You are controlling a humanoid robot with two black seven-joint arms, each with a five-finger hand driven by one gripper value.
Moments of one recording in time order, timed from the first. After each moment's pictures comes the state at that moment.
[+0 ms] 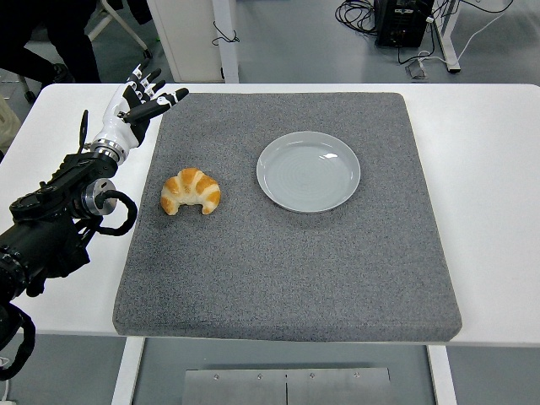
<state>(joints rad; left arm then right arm) -0.95 0.13 -0.51 -0.35 0.14 -0.12 -0.41 -0.13 0.00 0.02 0.15 -0.10 0.03 0.41</state>
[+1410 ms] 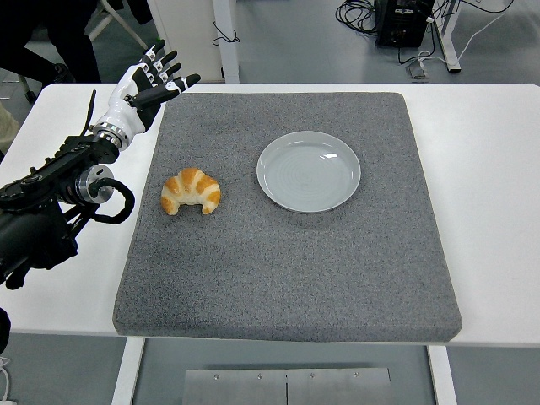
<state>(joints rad) -0.95 0.25 -0.49 -0.63 0.16 -0.08 -0.36 -0.13 0.00 0.02 0.15 -0.10 0.03 0.41</state>
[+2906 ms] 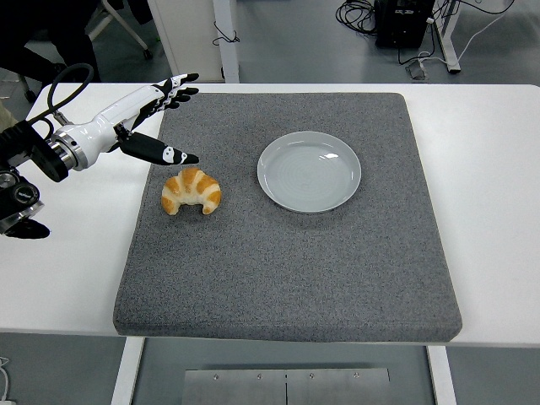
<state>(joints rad) -0.96 0.80 -0.29 -1.44 0.88 0.14 -0.12 -0.13 0.00 0.02 0.15 -0.10 0.03 0.41</state>
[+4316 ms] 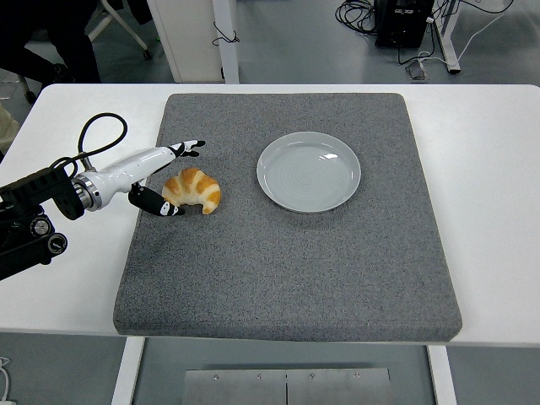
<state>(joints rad) -0.95 0.69 -0.10 -1.28 1.23 0.22 -0.12 -0.13 0.00 0.02 0.15 -0.10 0.03 0.41</state>
